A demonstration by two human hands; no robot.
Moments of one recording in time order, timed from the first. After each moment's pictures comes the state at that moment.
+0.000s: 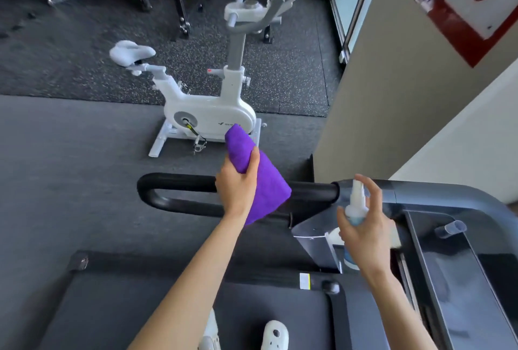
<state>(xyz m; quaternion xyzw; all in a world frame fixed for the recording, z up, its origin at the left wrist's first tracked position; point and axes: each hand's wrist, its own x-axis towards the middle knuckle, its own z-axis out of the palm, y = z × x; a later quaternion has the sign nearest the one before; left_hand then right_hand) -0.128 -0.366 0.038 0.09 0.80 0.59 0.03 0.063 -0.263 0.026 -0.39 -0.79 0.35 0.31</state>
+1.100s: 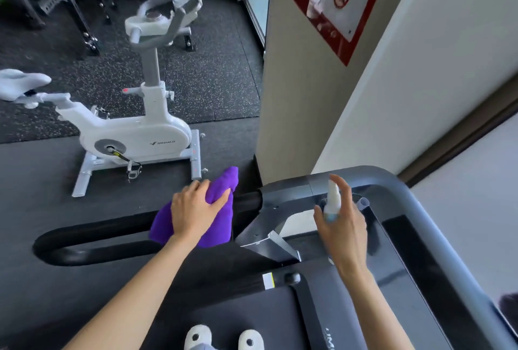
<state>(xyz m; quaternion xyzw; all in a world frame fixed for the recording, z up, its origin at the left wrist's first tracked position) -0.123 -0.315 -0.011 0.43 0.88 0.22 -0.03 0.122 -0.213 0.041 -0.55 -0.75 0.24 0.29</state>
